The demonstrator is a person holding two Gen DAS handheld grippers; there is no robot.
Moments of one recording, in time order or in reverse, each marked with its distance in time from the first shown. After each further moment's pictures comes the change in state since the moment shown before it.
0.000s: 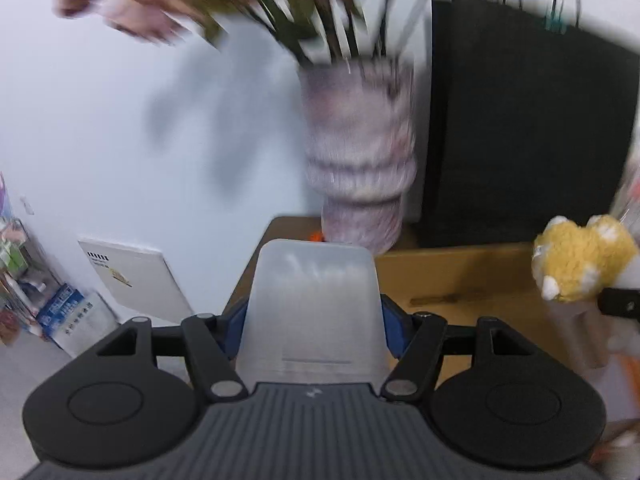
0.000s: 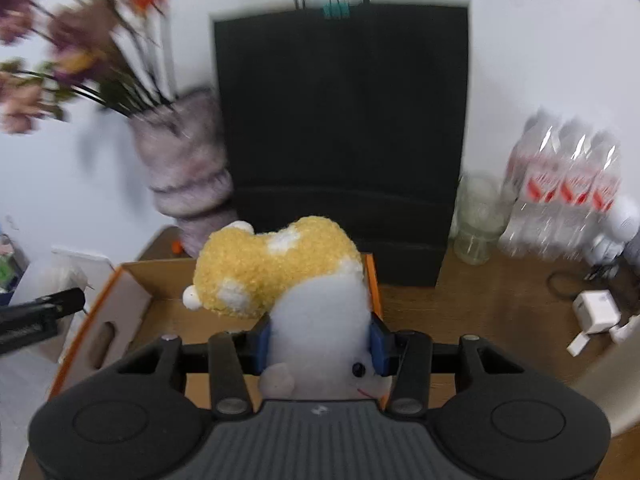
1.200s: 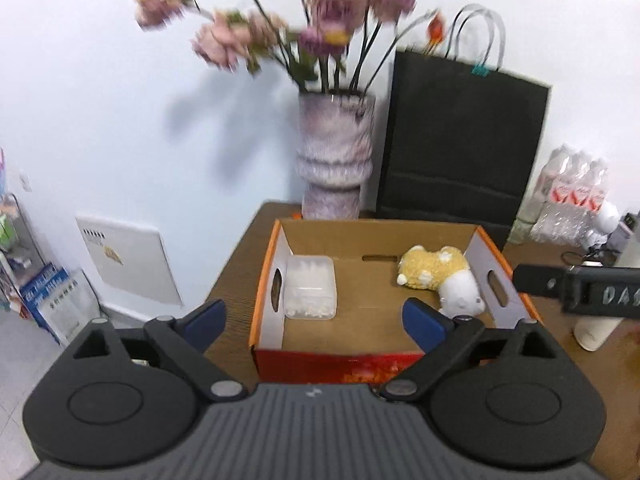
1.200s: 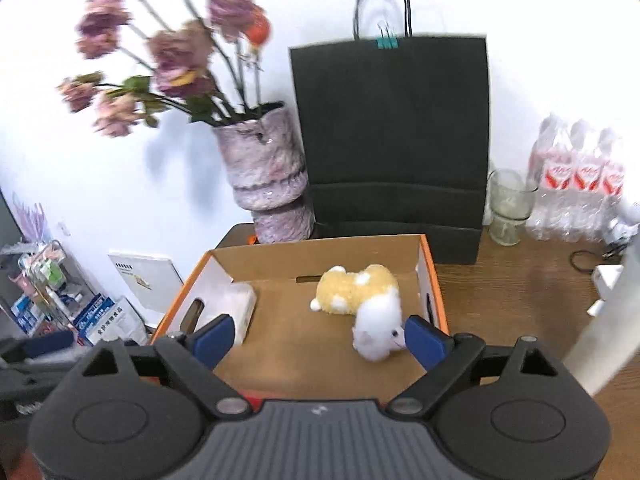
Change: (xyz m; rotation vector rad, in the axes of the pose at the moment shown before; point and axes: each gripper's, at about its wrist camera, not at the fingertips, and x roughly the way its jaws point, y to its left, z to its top) left arm -0.182 0.037 -0.079 -0.085 -0.106 -0.124; right arm -0.105 0.035 -0.061 -0.012 -0.092 0.132
